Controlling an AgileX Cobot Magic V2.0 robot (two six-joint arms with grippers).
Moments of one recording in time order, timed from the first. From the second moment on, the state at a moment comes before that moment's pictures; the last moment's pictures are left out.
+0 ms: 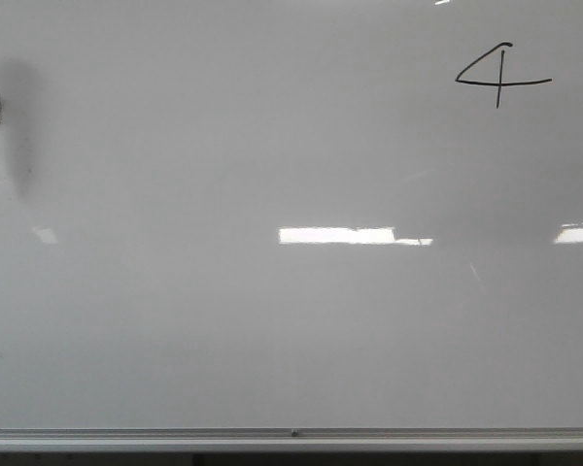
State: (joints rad) left arm -0.03 -0.01 0.00 0.01 0.02 0.08; right arm 0.50 0.40 -0.91 -0.09 1.19 0.05
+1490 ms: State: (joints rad) left arm -0.05 -0.01 0.01 -0.06 0.02 0.07; right arm 0.50 0.40 -0.91 -0.09 1.19 0.05
